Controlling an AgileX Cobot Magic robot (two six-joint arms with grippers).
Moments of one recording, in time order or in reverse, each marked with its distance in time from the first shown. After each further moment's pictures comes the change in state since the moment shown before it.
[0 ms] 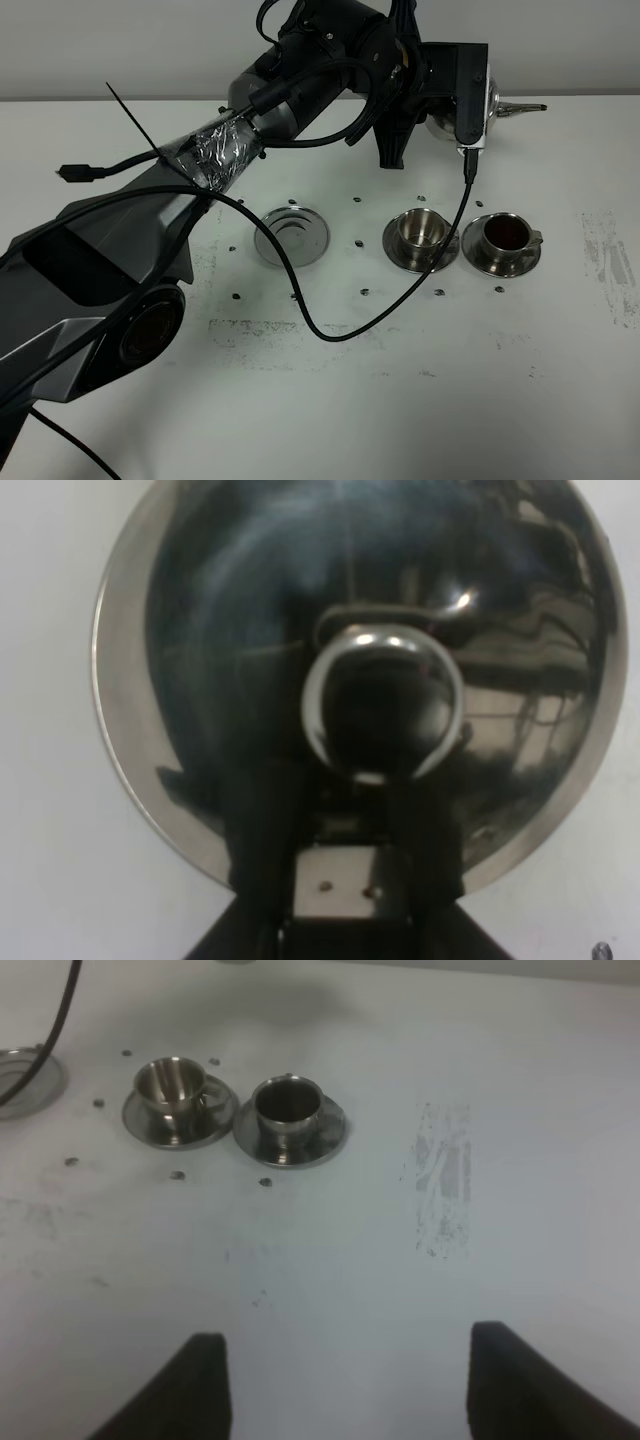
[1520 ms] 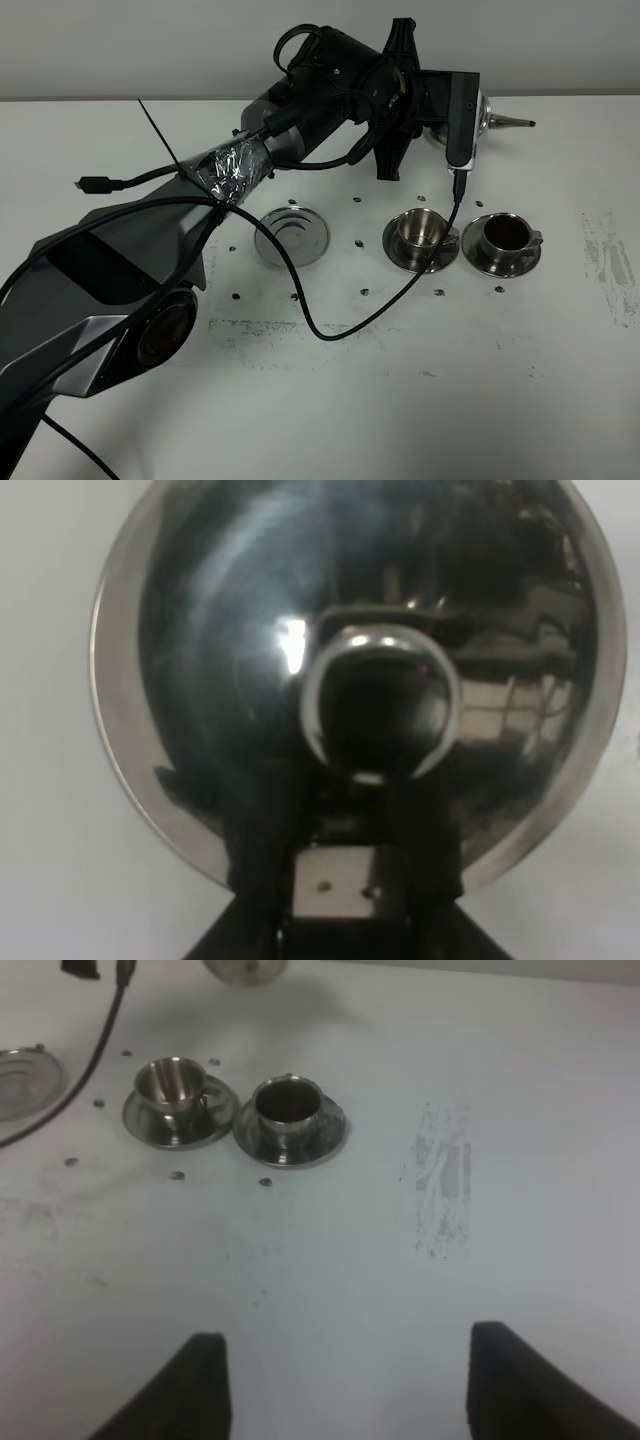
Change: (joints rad) left arm 0.009 0.073 0.038 0.038 -0.153 0.033; right arm 0.000 0.000 0.000 0.000 0.000 0.000
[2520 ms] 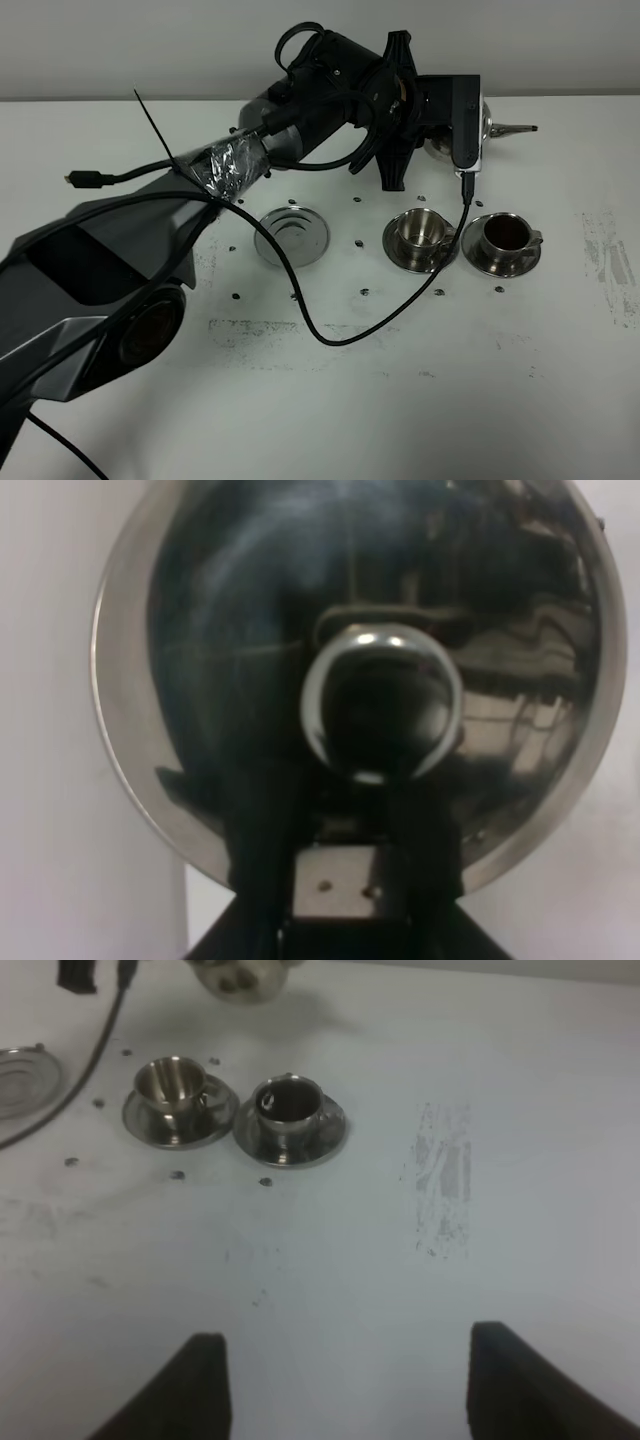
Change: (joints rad) left arm -0.008 -0.080 0.122 -0.023 0.007 -0.083; right arm 0.000 0.000 0.000 0.000 0.000 0.000
